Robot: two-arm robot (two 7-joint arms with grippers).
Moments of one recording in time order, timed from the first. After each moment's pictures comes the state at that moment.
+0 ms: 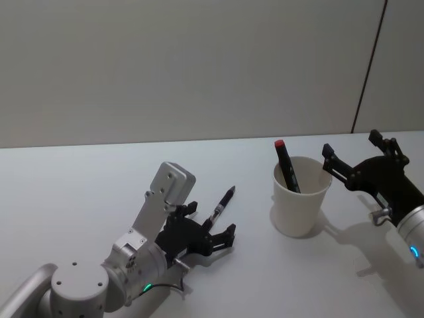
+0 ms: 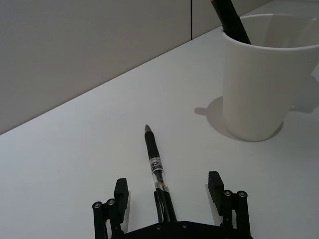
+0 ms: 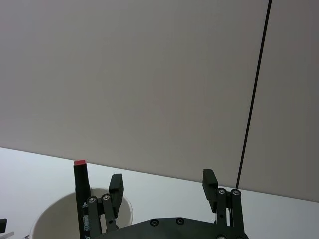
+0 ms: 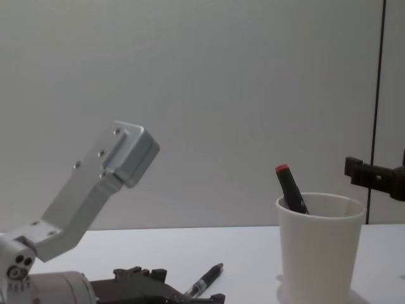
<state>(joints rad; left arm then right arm) -0.12 0.40 0.44 -1.64 -0.28 0.34 -0.21 -0.01 0.34 -0.23 -1.77 0.29 0.03 0.07</state>
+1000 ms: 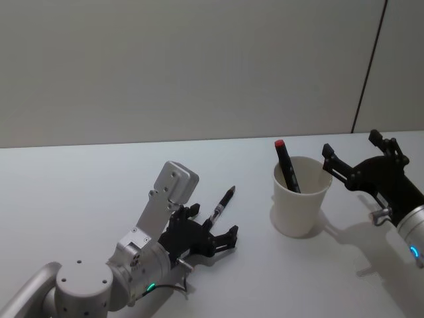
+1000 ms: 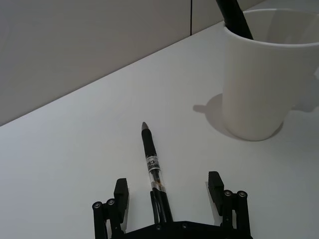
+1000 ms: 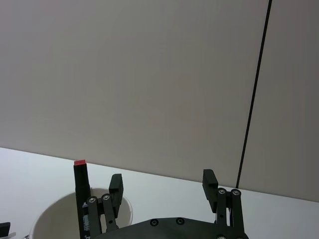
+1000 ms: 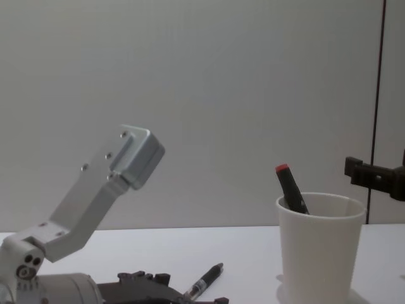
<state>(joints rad) -0.13 0.38 0.44 -1.63 -0.28 0.37 -0.21 -0.01 0.34 -0.23 -1.77 0.29 0.03 0.07</state>
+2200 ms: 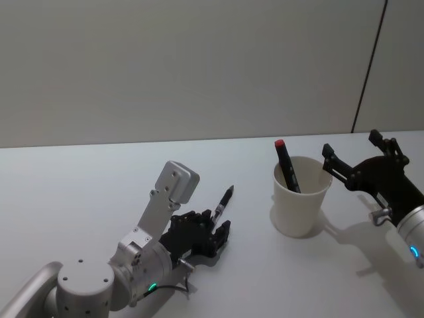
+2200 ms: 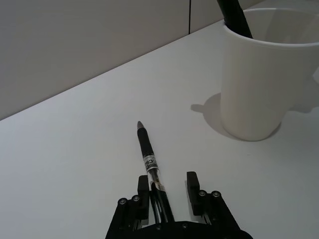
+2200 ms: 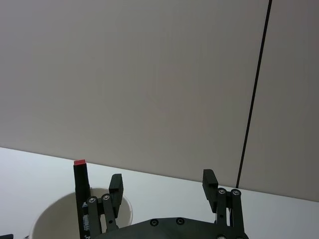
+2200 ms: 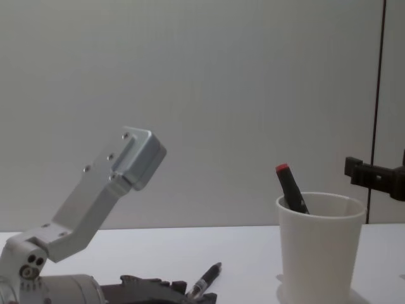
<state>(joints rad) -0.13 0.37 0.44 -1.63 -0.29 0.38 -0.22 -0.01 0.34 -0.23 -1.77 0.29 0.03 0.07</state>
